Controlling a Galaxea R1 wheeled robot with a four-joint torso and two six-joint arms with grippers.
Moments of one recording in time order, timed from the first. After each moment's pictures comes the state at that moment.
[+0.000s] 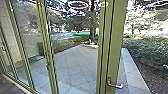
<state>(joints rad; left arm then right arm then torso) 1.49 2.99 -2.68 0.17 0.00 -0.05 -1.63 2.98 -2.56 0.40 0.11 -0.57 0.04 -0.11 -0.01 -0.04</state>
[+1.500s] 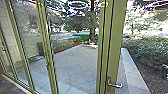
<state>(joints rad) 1.48 2.92 -2.55 0.08 0.01 -0.09 -1.64 2.91 -2.49 0.41 0.15 -0.57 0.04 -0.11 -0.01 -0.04</state>
